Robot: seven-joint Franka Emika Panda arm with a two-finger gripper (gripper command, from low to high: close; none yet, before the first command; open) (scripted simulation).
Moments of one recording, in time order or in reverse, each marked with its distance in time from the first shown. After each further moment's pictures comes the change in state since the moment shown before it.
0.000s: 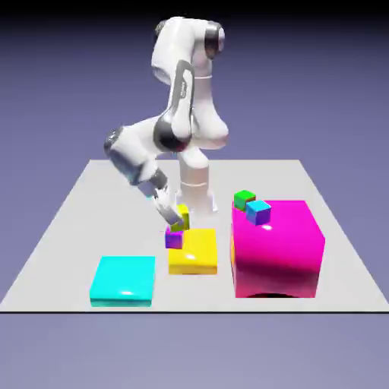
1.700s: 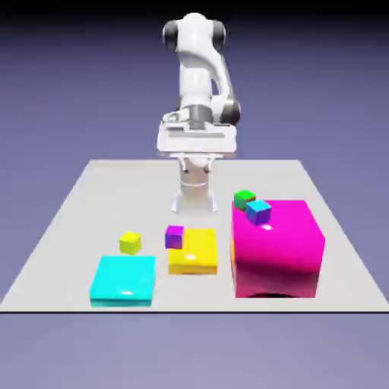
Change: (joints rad) arm 0.386 -0.436 -0.306 -0.482 -0.523 1.118 -0.765
